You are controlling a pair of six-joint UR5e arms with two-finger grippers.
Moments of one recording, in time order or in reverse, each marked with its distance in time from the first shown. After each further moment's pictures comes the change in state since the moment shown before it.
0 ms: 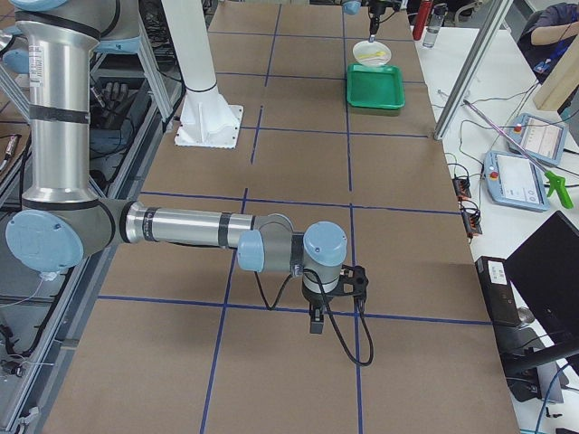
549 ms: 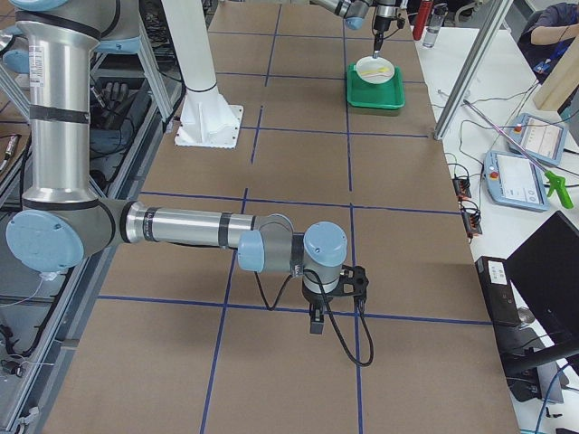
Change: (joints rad) left arm 0.084 -0.062 0.132 -0.238 0.085 -0.147; right arm 0.000 0.000 -0.001 0.000 0.000 -0.001
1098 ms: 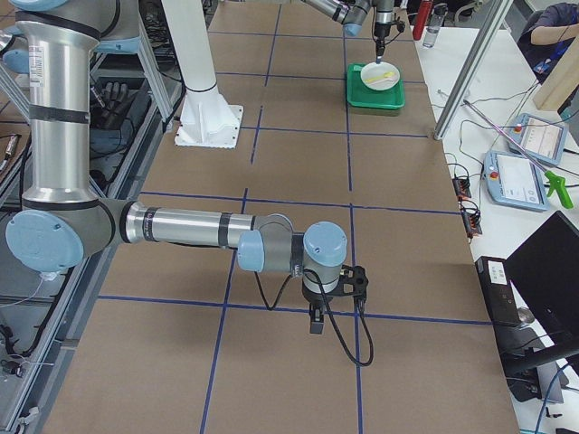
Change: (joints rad) left arm 0.034 -0.016 0.029 -0.131 0.092 -0.147; right arm 0.000 0.000 0.001 0.000 0.000 0.000
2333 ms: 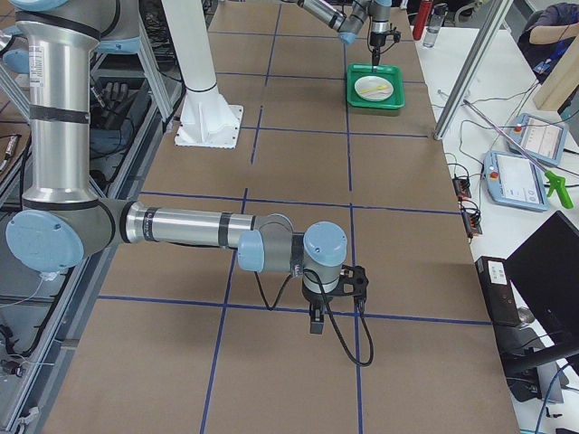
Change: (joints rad) left arm 0.037 0.002 -0.001 -0.027 0.001 0.002; right arm 0.000 0.000 0.000 0.000 0.000 0.000
